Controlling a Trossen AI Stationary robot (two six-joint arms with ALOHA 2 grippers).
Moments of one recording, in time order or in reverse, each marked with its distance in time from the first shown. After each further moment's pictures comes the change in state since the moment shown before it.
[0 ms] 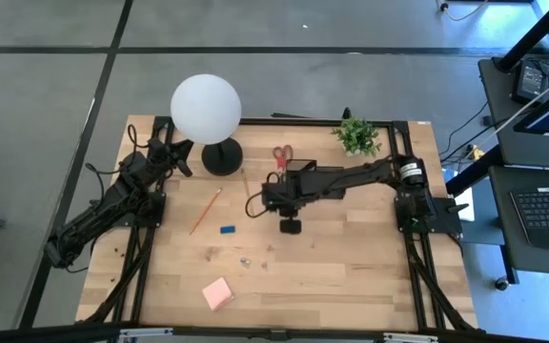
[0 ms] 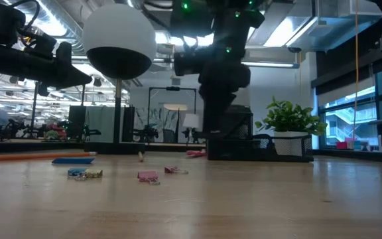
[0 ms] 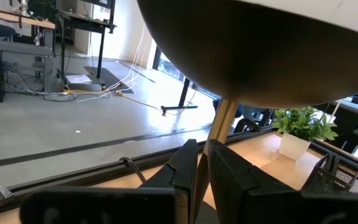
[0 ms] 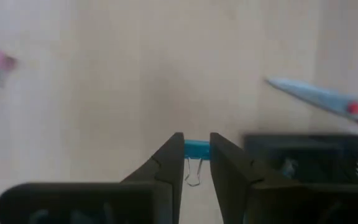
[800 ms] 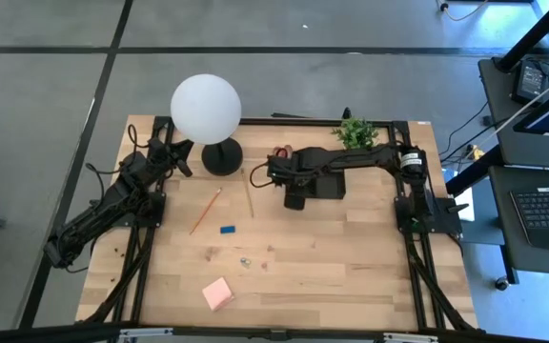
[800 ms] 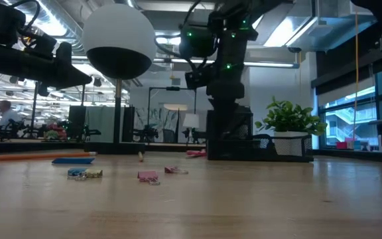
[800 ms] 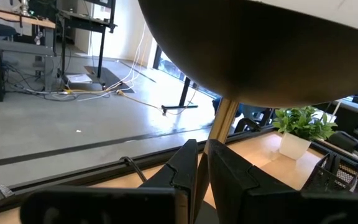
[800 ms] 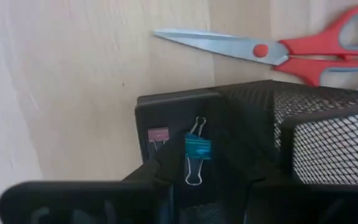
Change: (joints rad) left arm 0.000 0.002 0.000 0.000 0.000 0.000; right arm -0.161 -0.011 -0.009 -0.073 0.034 -0.024
